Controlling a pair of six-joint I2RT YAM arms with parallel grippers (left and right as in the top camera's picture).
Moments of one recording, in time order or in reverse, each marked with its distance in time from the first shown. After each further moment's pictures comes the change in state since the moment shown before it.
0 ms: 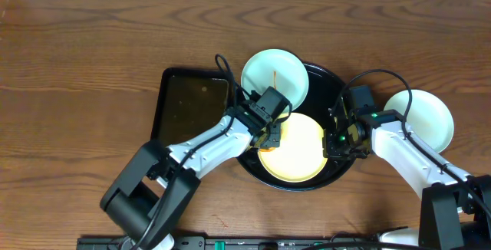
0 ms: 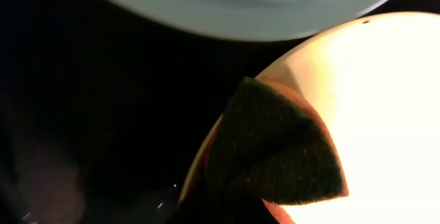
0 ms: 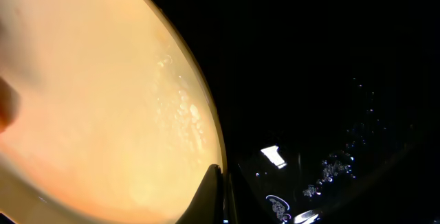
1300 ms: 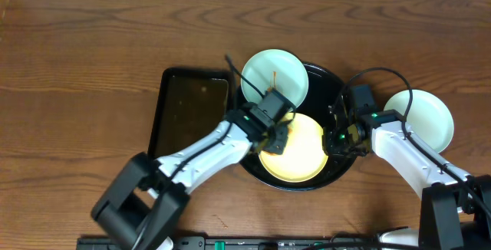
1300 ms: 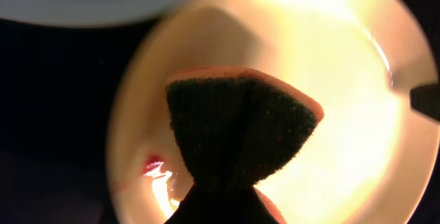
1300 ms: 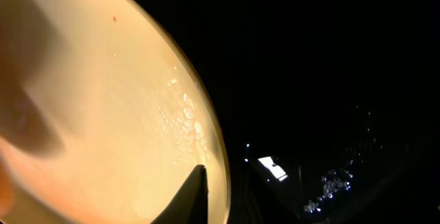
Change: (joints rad) left arm -0.051 -0.048 -0.002 0.004 0.087 0.192; right arm 0.000 0.000 0.000 0.039 0.004 0.002
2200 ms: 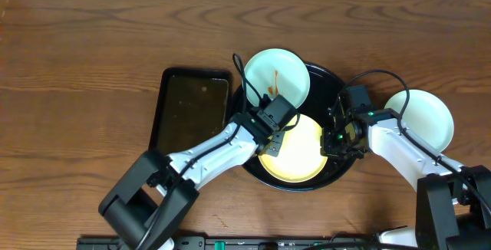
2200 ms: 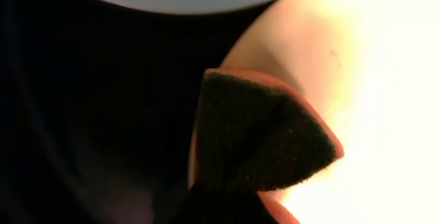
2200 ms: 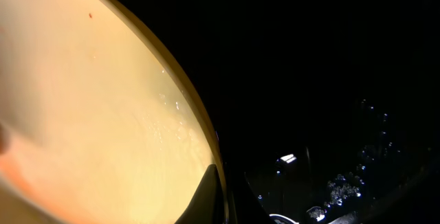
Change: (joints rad) left arm -0.018 0.014 0.000 -0.054 -0.229 0.000; right arm 0.004 0.045 0.002 -0.012 -0.004 0.057
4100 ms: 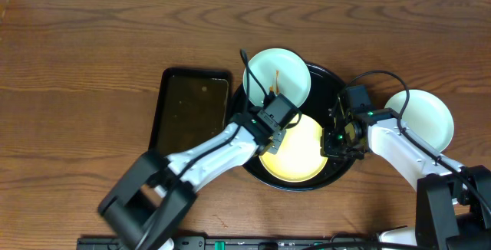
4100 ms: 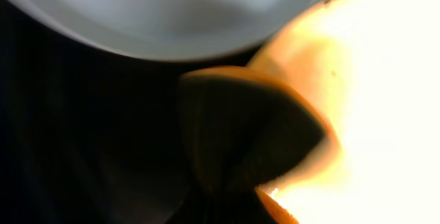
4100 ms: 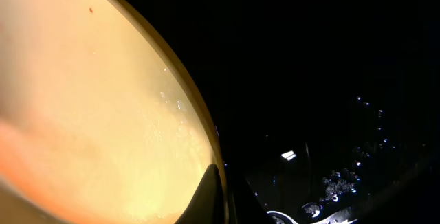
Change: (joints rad) left arm 0.000 -0.028 0.002 0.040 -0.074 0.125; right arm 0.003 0.000 0.003 -0.014 0.005 0.011
